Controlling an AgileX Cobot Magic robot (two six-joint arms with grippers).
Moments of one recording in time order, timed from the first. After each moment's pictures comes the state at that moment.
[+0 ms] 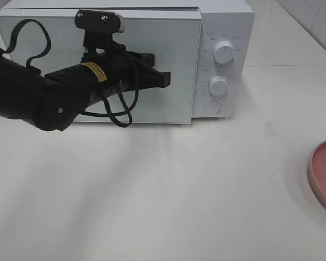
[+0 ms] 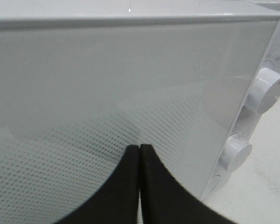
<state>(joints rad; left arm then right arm) -0.65 1.96 -0.99 -0.06 -0.68 -0.07 0.10 0.00 -0.50 0.00 1.01 -0.02</state>
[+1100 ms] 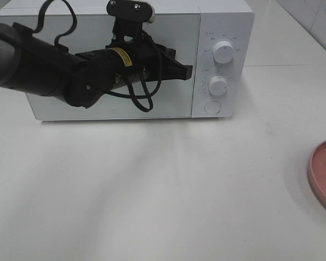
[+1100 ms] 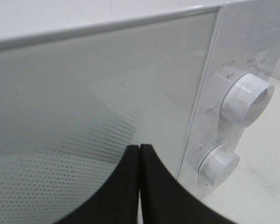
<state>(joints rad) -0.68 2.03 -1.19 -0.03 -0.48 -0.04 0.10 0.00 -0.50 0.00 1.01 -0.02</state>
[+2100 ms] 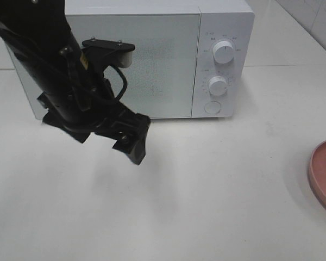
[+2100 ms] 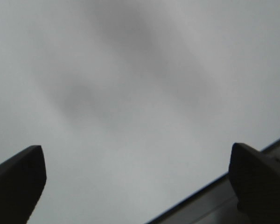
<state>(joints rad) -0.72 1.72 -1.21 -0.11 0.92 -0.10 0.10 0.00 -0.50 0.00 1.01 -0.02</state>
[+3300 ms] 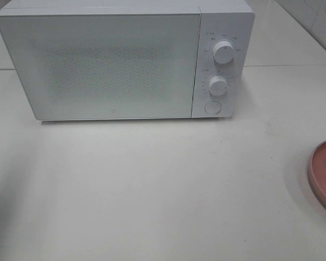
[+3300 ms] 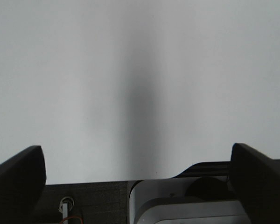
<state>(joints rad) -0.02 1.01 -0.95 -0.10 1.22 0.01 0.10 0.00 -0.50 0.00 1.01 -0.02</state>
